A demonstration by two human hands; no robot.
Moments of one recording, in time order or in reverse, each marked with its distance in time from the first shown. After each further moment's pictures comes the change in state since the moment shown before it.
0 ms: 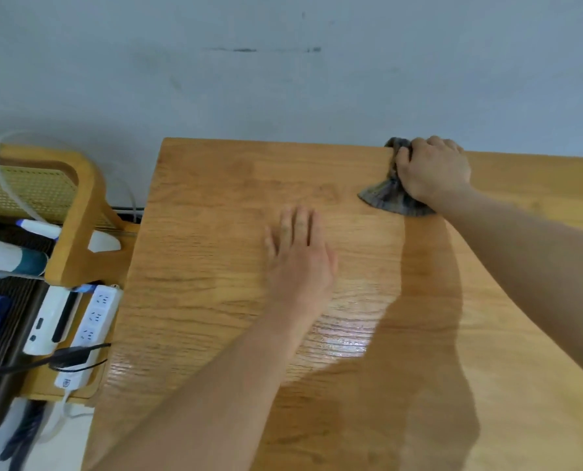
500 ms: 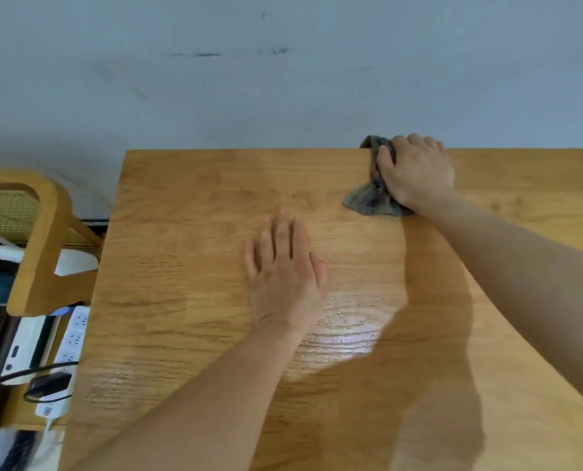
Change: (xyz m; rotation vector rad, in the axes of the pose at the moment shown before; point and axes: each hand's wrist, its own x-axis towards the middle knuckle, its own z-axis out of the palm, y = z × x) left_hand 0.008 0.017 0.011 0.028 0.069 -0.039; right_hand 0.007 0.018 0.012 0.086 0.071 -0.100
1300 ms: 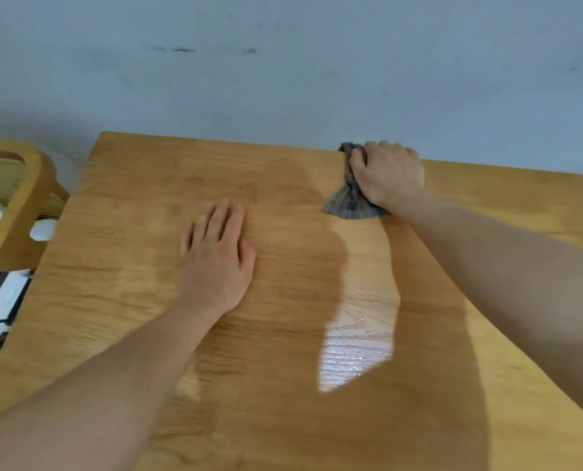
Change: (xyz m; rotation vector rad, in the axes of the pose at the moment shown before) left_hand -0.004 0.012 0.002 0.101 0.061 -0.088; right_hand 0.013 0.054 0.000 0.048 0.008 -0.192
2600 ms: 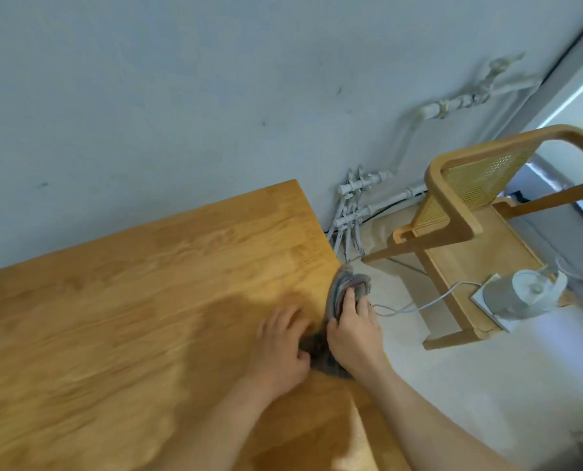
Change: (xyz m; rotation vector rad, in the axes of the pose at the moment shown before) left_hand -0.164 0.300 0.013 -0.257 -0.409 0.645; right_hand -0.364 0.151 -0.081 0.416 -0.295 0.802
